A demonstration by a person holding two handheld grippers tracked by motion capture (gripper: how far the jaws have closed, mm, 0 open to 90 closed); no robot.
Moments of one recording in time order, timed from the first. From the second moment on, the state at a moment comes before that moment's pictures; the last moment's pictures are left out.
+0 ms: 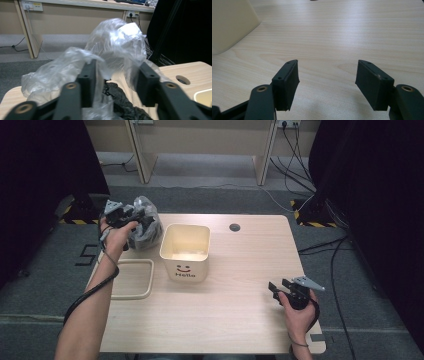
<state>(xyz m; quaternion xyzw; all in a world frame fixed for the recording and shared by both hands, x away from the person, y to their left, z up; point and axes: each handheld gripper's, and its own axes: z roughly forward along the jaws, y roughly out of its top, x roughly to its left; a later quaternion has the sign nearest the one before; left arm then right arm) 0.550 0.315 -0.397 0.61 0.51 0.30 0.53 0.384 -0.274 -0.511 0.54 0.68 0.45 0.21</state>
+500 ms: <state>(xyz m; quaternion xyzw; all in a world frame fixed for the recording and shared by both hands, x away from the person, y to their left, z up) 0.520 0.338 -0.375 0.60 0.54 0.30 0.51 0.385 -0.274 -0.511 0.54 0.68 0.45 0.21</state>
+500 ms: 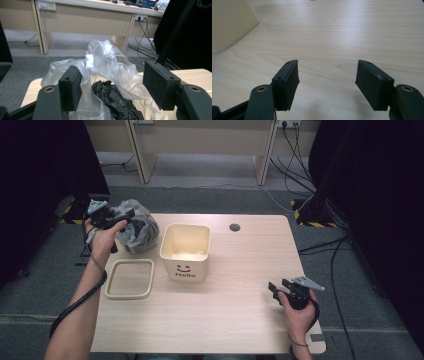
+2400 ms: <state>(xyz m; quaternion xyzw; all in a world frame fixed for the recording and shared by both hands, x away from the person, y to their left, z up) 0.420 0.398 -0.394 0.65 0.52 0.26 0.48 0.385 -0.273 -0.511 0.54 0.68 0.44 0.21</state>
